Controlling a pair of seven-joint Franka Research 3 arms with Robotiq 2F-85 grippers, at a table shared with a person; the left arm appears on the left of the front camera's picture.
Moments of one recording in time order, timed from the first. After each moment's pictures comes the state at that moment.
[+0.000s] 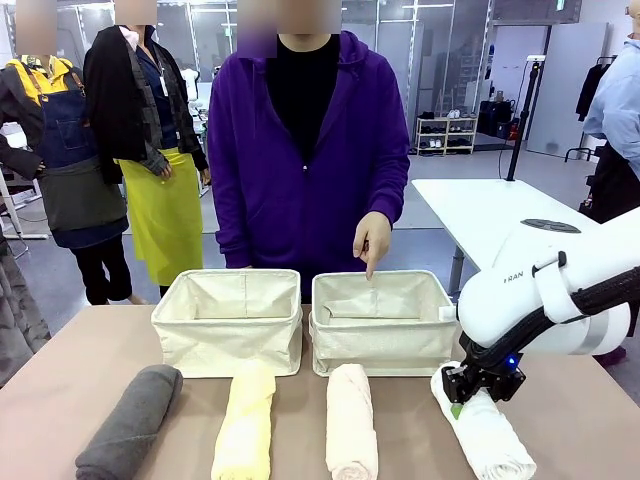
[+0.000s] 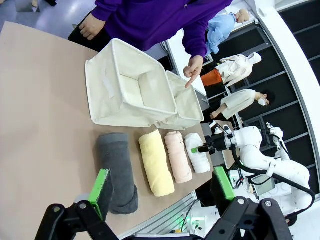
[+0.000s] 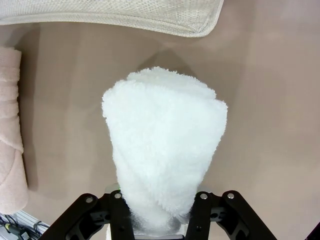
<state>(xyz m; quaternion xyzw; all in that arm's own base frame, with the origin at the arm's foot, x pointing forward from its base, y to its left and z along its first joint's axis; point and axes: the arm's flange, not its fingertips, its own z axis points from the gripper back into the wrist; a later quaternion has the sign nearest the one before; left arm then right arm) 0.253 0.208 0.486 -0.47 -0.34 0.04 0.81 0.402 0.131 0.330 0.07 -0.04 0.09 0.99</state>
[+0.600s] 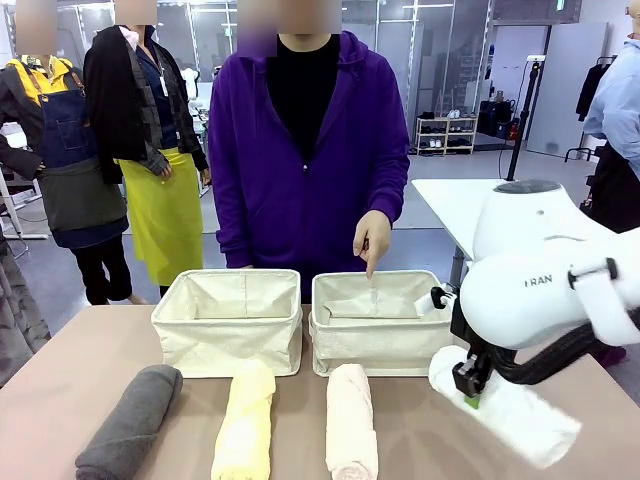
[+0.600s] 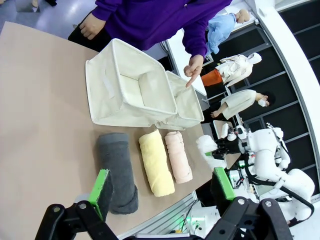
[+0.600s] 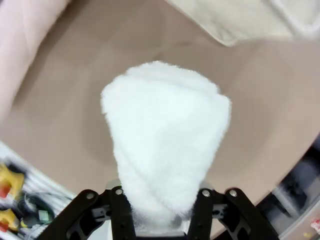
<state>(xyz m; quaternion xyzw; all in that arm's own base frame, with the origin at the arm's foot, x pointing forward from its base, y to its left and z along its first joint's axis) 0.253 0.208 0.486 -0.47 -0.34 0.04 0.81 0.366 0.165 0.406 -0.07 -0.04 0.36 0.93</state>
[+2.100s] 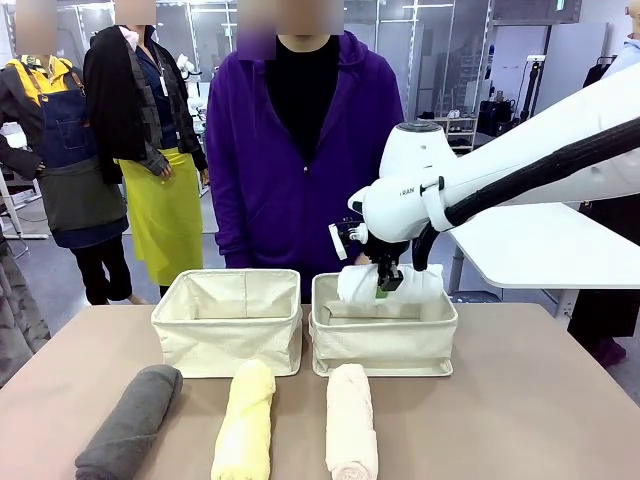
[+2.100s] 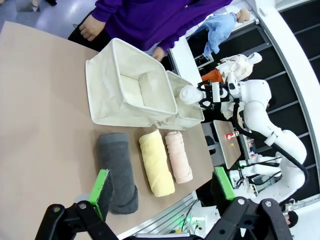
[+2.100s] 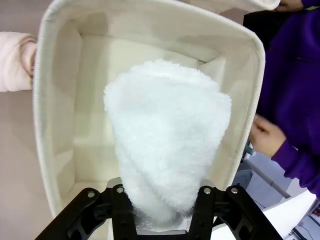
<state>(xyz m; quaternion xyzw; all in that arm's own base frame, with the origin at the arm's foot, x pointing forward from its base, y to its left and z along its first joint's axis) 0.253 0.208 0.486 -0.47 -0.34 0.04 0.81 0.594 0.269 0.440 -0.07 -0.12 0.75 0.65</state>
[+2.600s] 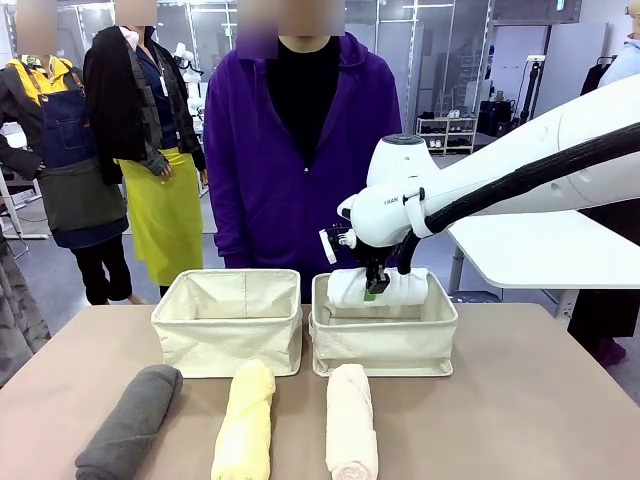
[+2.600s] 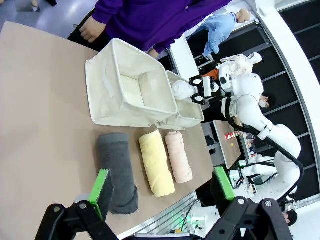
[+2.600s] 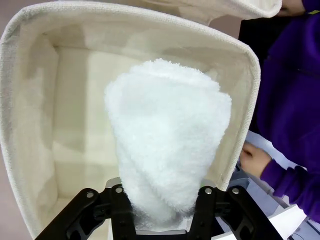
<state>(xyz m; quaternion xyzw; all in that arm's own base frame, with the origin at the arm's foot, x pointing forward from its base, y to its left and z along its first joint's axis) 0.253 0.208 0.486 -0.47 -0.34 0.04 0.81 0.621 0.289 0.422 -0.07 -0.13 0.76 0.64</state>
